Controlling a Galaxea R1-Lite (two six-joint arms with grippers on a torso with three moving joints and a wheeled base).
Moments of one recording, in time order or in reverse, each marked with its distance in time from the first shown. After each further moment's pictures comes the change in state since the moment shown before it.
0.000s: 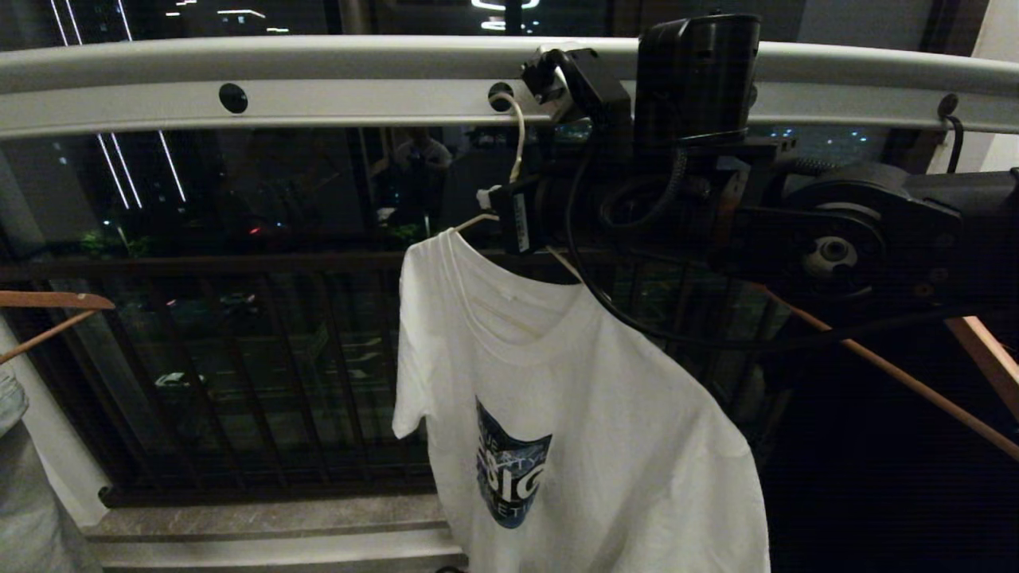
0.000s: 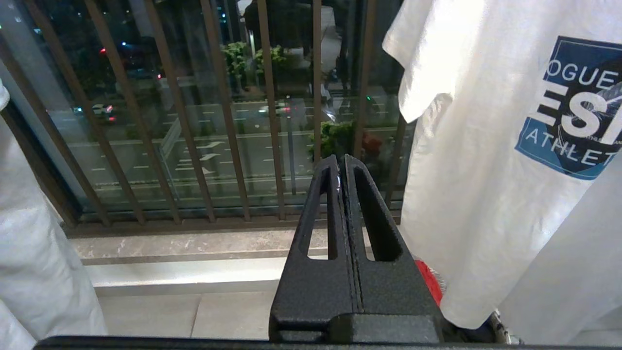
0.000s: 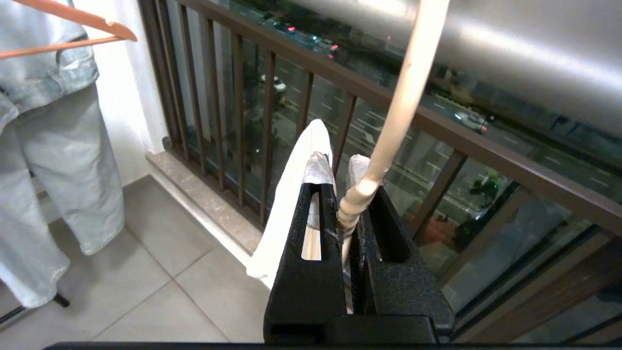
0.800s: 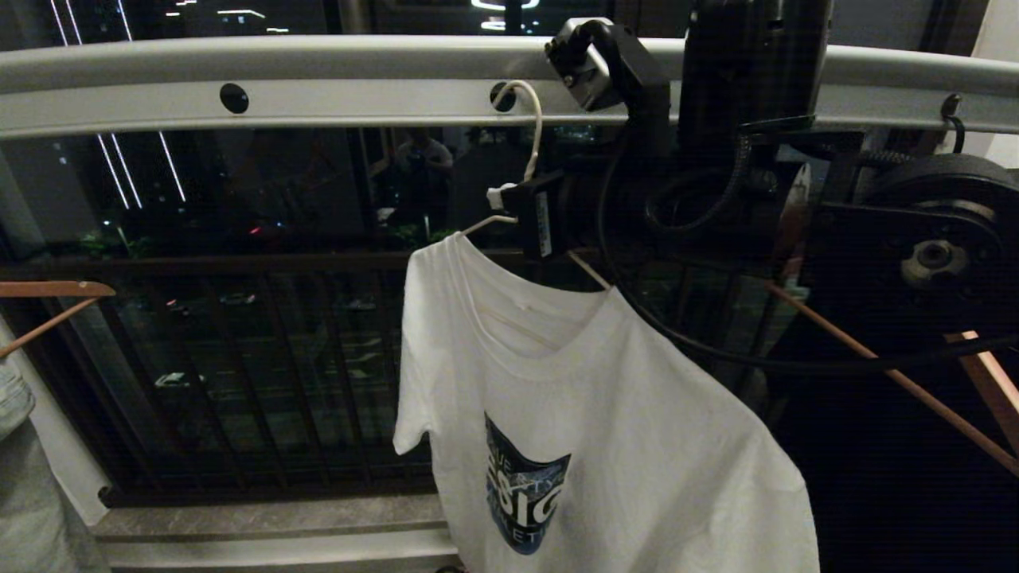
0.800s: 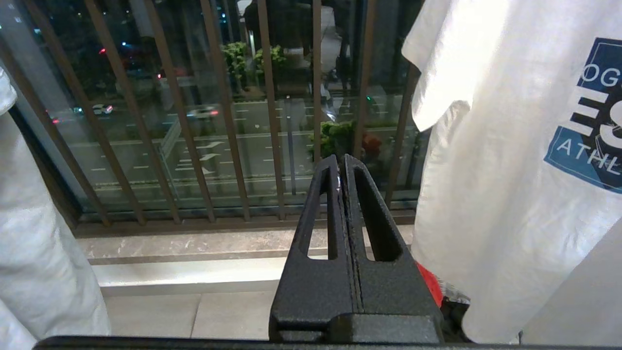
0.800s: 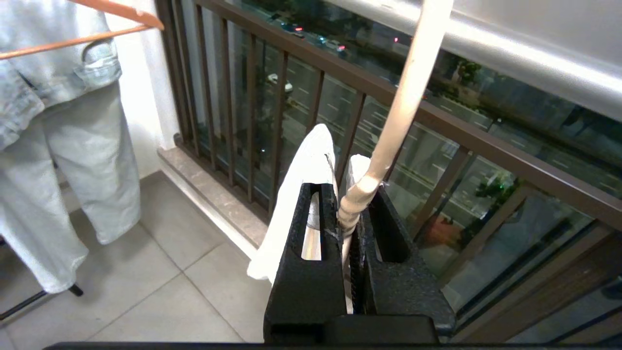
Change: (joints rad) left arm 0.000 0.000 0.000 0.000 0.000 0.000; right arm 0.025 -0.102 0.105 0.000 -0.001 0.000
